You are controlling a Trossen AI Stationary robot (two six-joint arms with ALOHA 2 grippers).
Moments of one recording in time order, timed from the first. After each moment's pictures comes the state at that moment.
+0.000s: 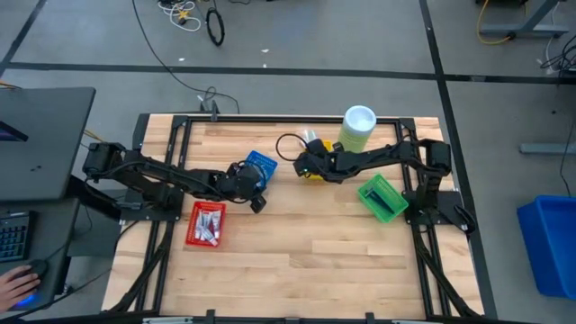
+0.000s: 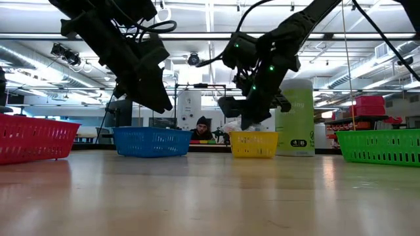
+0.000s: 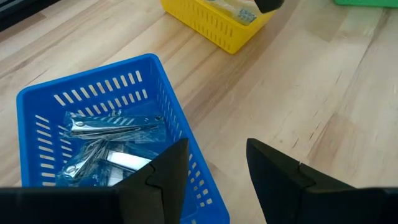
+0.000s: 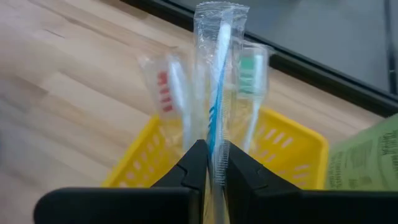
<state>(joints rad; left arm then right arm) -0.07 1.39 0.70 -0.11 -0.48 -0.58 -0.17 1.87 1.12 -0.29 0.73 0.69</state>
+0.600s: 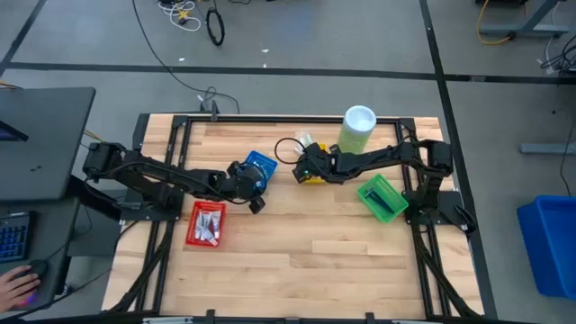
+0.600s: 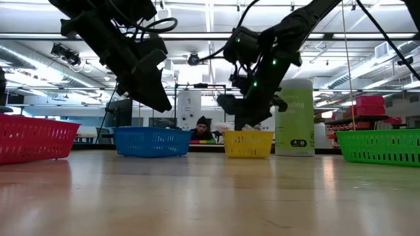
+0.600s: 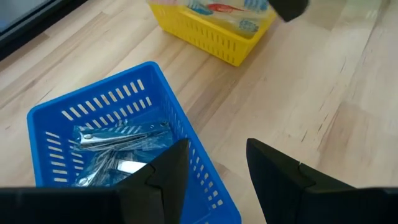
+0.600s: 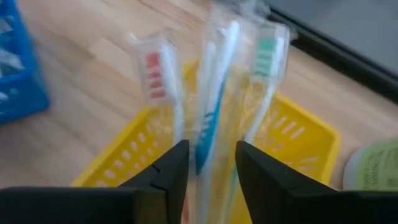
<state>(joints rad) -0.07 1.39 0.70 -0.11 -0.49 -0.48 -0.16 1.86 1.11 -0.28 0.62 0.63</state>
